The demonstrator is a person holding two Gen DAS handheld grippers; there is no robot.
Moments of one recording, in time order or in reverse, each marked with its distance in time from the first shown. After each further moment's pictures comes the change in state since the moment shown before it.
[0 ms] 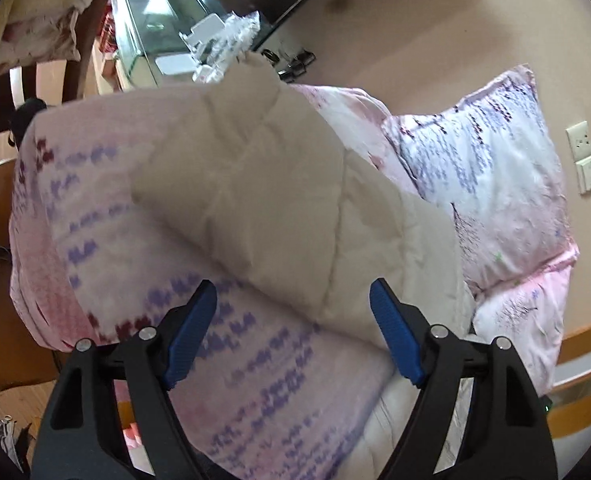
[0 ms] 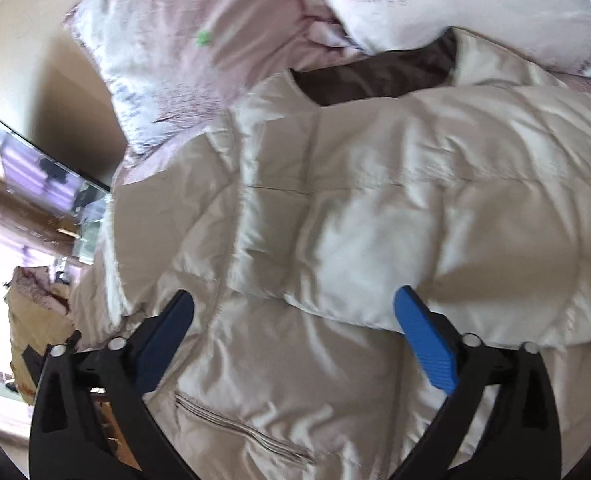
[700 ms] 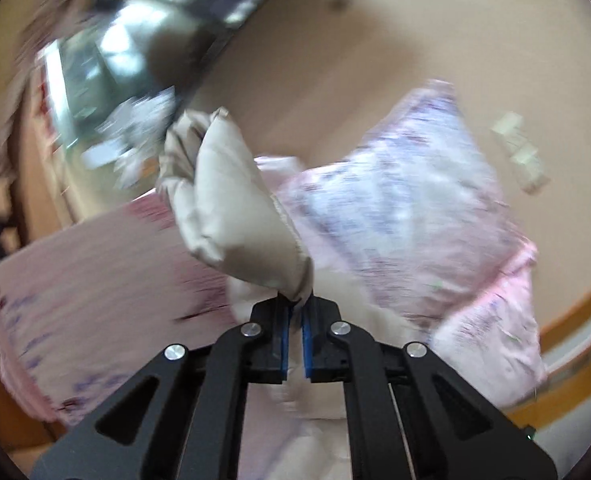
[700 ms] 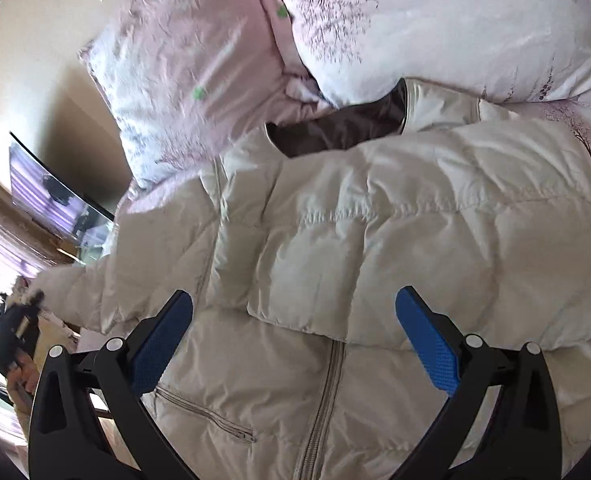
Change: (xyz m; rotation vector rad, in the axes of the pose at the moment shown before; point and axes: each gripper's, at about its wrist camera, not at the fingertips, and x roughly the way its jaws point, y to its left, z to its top) left arm -0.043 -0.120 0.037 0.224 -0.170 -0.168; right arm -0.052 -0.039 -0.008 -0.013 -0.168 0.027
